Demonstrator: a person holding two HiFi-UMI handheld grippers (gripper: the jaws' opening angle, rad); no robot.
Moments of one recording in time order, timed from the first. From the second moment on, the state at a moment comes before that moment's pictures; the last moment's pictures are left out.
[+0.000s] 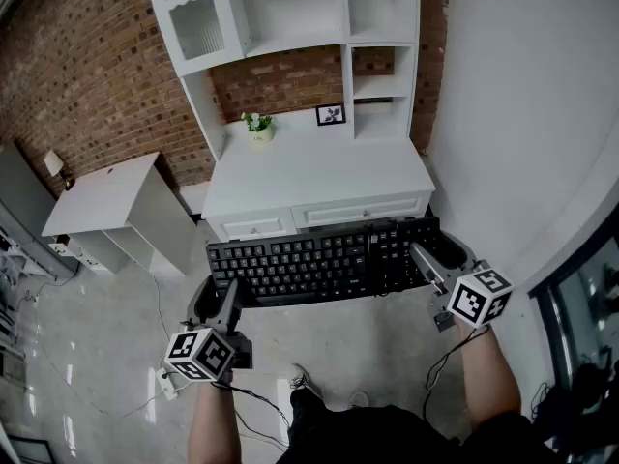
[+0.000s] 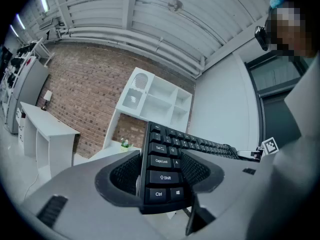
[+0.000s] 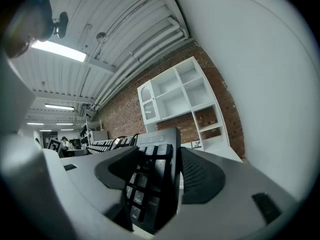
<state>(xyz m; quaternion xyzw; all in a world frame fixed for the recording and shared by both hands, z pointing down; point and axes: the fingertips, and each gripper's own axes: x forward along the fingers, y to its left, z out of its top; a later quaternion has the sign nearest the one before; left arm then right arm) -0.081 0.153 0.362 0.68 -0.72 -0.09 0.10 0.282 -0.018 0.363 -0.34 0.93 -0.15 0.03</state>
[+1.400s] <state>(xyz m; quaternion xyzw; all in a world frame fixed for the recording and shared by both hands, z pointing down) -0.081 0.144 0.368 0.68 -0.72 -0.09 0.12 0.285 -0.021 0.366 -0.35 0.92 -0.16 0.03</state>
